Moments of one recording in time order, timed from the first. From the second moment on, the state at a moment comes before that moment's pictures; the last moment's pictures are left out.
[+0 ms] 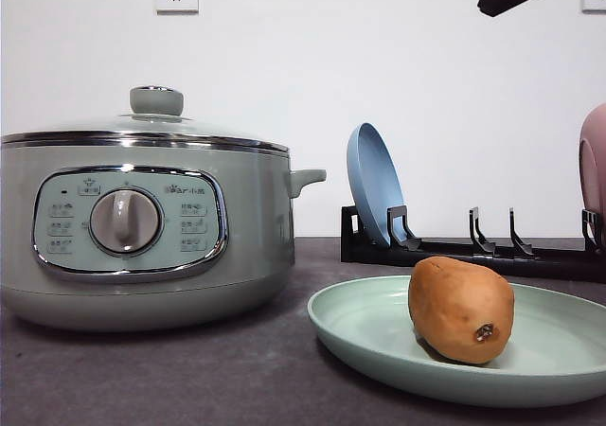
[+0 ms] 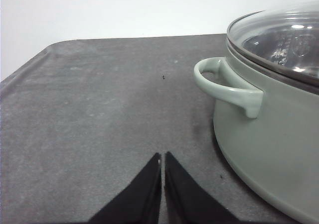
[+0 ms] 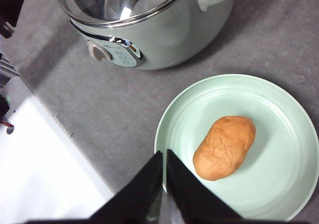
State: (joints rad) left_arx 0.06 0.01 0.03 -0.18 0.02 0.06; right_arx 0.49 1.02 1.06 -0.91 -0.44 0.05
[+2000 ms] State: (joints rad) left_arx 0.06 0.01 0.03 -0.18 0.02 0.06; right_arx -0.05 0.01 0.02 -0.16 -0.15 0.03
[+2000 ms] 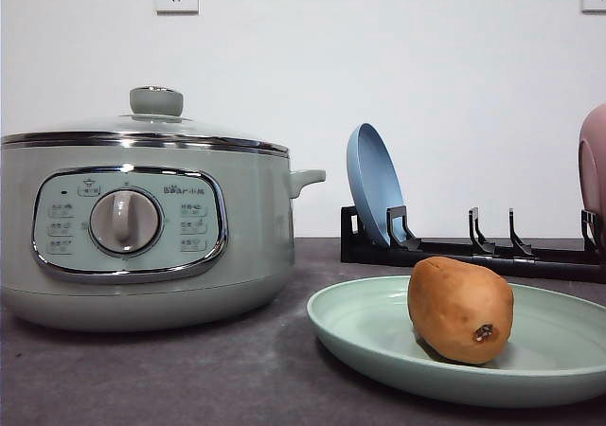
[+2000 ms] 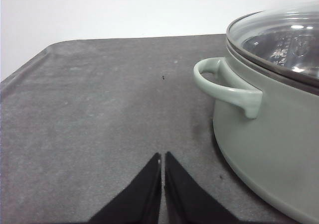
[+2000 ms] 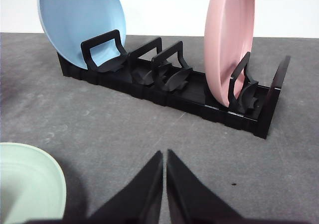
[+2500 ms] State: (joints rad) left_arx 0.06 0.01 0.03 -0.18 0.02 0.06; right_arx -0.05 0.01 0.02 -0.16 -0.15 0.04
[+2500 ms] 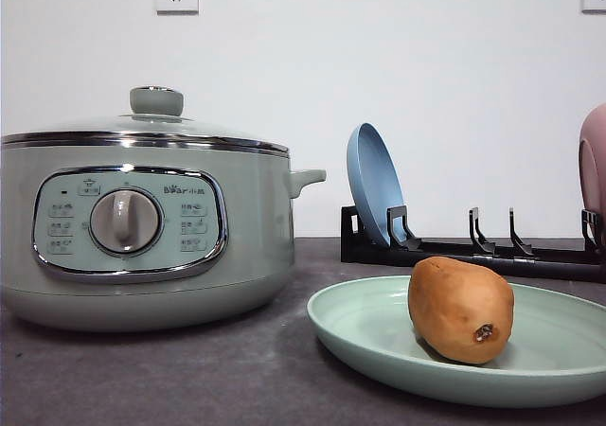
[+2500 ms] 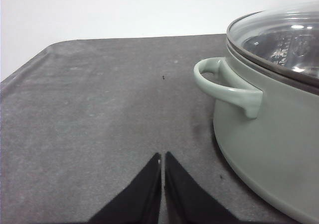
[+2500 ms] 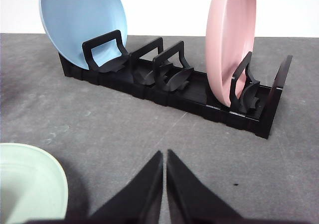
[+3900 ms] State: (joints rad) left_arx 0.06 0.01 0.03 -0.18 0.02 0.06; right_arx -0.05 0.01 0.02 -0.16 -0.15 0.04
